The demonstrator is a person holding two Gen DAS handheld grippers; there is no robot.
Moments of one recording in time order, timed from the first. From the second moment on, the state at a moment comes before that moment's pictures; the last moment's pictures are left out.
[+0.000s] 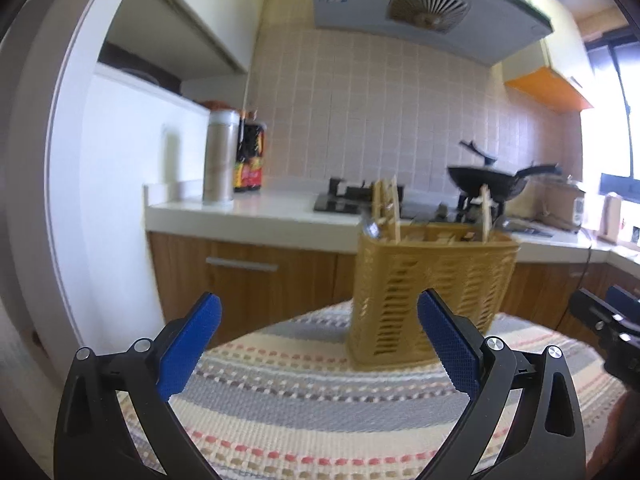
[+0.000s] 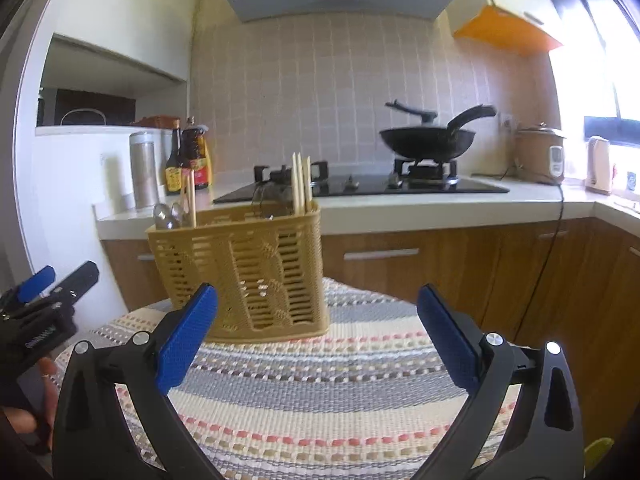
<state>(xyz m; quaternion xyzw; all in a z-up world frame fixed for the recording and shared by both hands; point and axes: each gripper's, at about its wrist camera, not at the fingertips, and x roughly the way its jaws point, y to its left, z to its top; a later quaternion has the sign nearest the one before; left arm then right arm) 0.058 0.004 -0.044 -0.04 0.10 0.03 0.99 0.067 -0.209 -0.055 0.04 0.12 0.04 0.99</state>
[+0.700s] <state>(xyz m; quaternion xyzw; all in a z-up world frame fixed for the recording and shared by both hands) 0.050 -0.017 -0.049 0.01 0.08 0.03 1.00 0.066 -0.192 -0.065 -0.01 0.12 0.03 0.99</state>
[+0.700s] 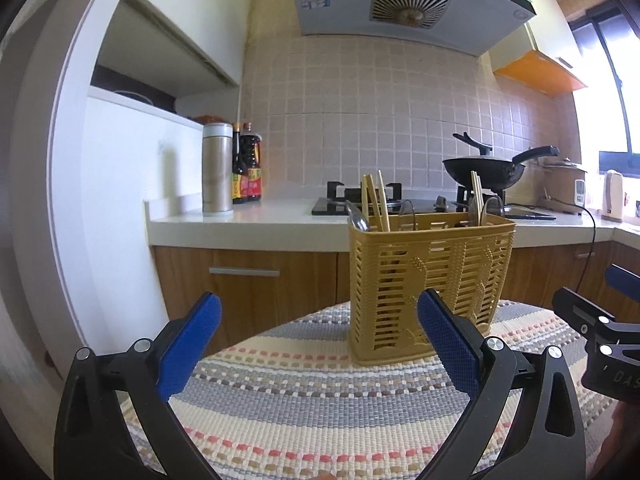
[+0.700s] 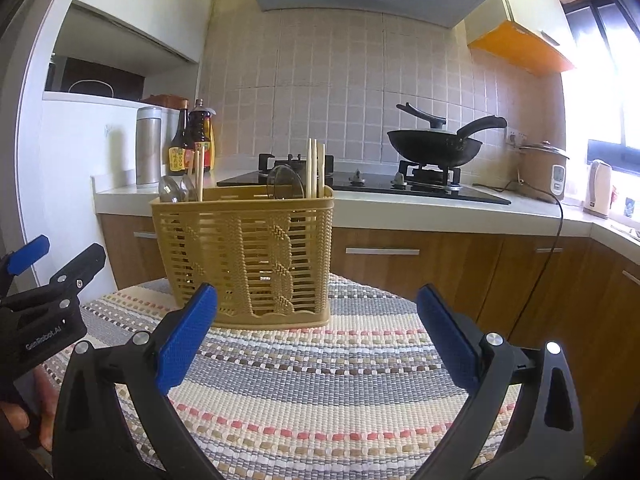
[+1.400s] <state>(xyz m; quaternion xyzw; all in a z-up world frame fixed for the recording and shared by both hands) 0.053 -0.016 -0.049 0.00 0.10 0.03 0.99 0.072 -0.192 -0.068 -0.01 0.14 0.02 0.99</state>
